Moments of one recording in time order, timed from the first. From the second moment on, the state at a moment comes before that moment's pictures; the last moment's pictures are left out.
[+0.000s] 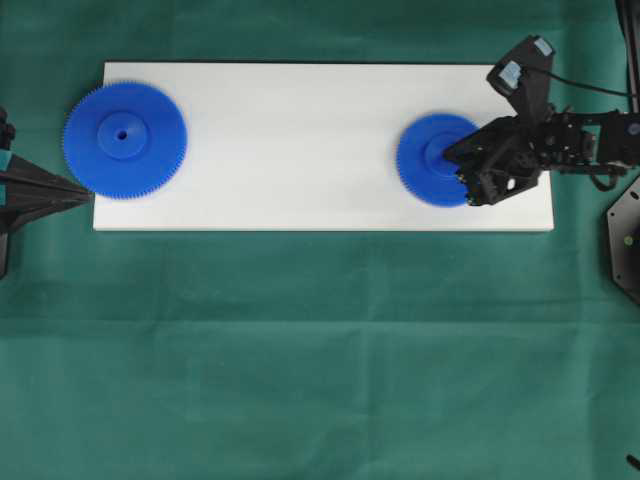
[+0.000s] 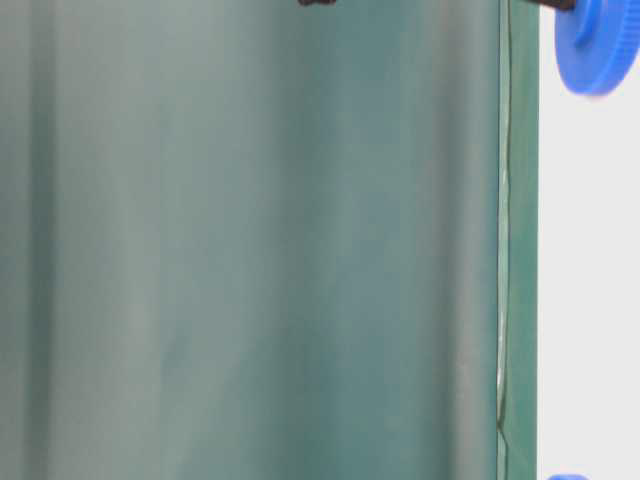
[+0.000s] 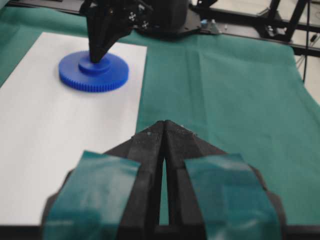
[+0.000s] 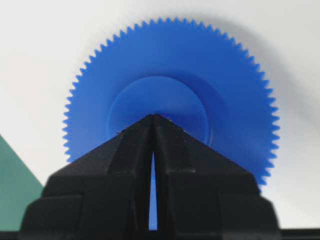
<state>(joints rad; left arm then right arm) 0.01 -1.16 1.37 -0.02 -0.22 -0.11 -0.34 -0.23 1.11 -0.19 0.17 0.90</state>
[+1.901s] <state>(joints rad) 0.01 -1.16 1.37 -0.02 -0.22 -0.11 -0.31 -0.51 1.15 -0.58 0.40 1.11</state>
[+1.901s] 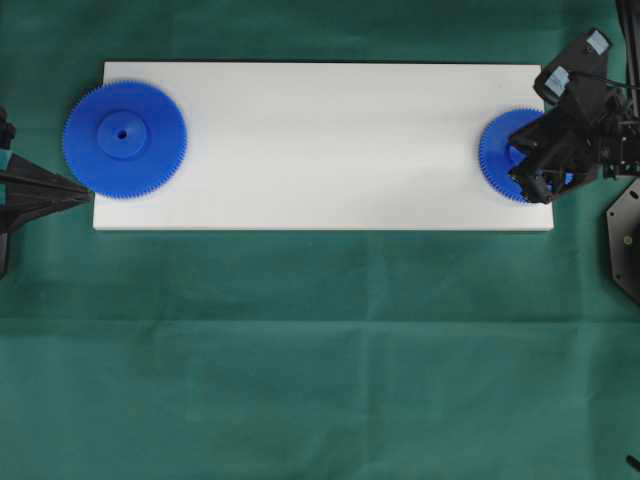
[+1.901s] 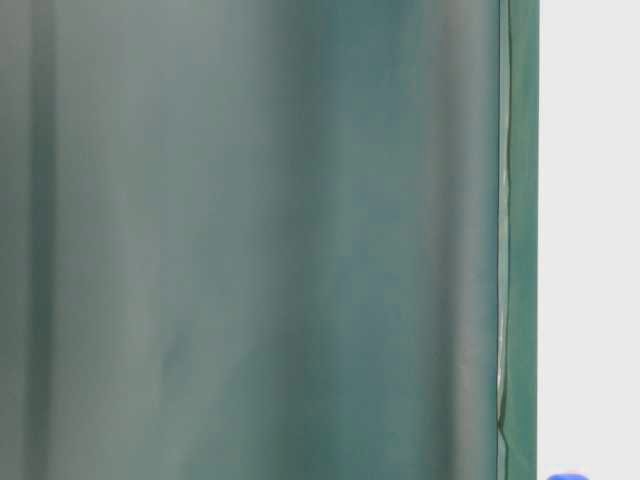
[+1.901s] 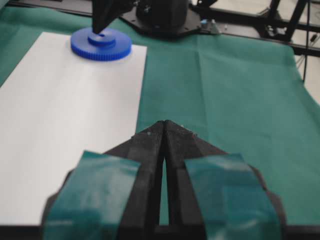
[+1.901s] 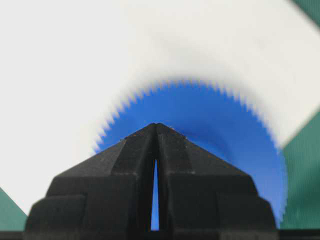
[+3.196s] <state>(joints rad) 0.11 -1.16 1.38 -0.02 -0.16 -0.13 -0.30 -0.51 1.04 -0.83 0.01 1.10</state>
